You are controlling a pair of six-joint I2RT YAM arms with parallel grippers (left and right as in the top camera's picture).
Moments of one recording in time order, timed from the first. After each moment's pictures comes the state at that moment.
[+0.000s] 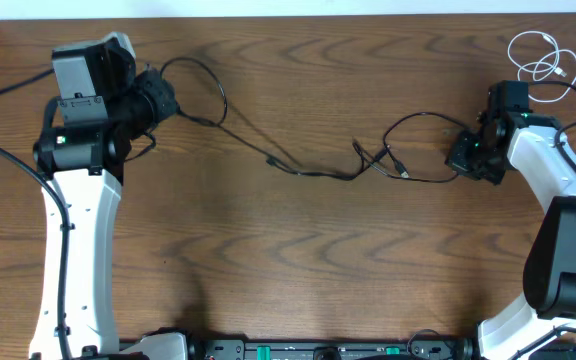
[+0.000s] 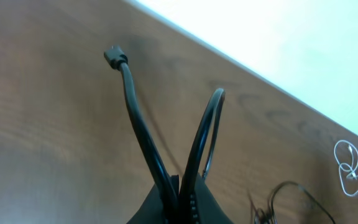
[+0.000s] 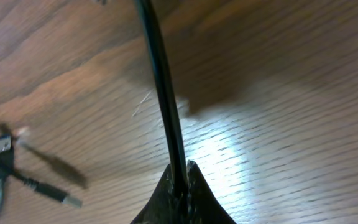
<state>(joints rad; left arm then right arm) 0.11 1.41 1.40 -0.68 0.28 -0.43 -0.10 1.82 1.19 -0.74 -0.10 0.41</state>
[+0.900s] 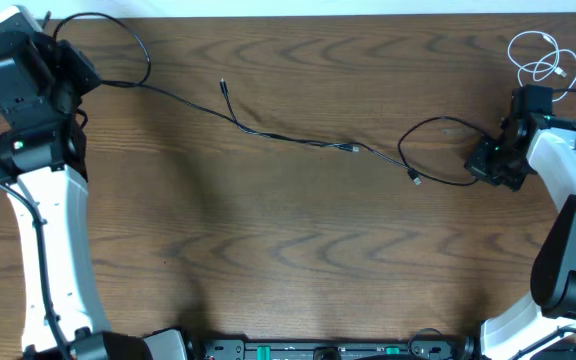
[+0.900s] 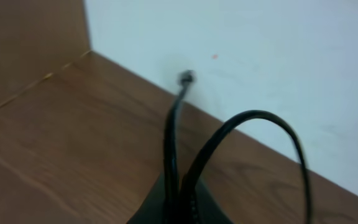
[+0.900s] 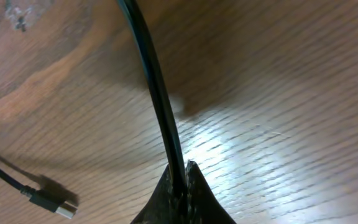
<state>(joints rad) 0.31 1.45 1.40 -0.39 -0.02 -0.28 -0.20 1.82 1.19 -0.77 -0.08 0.39</state>
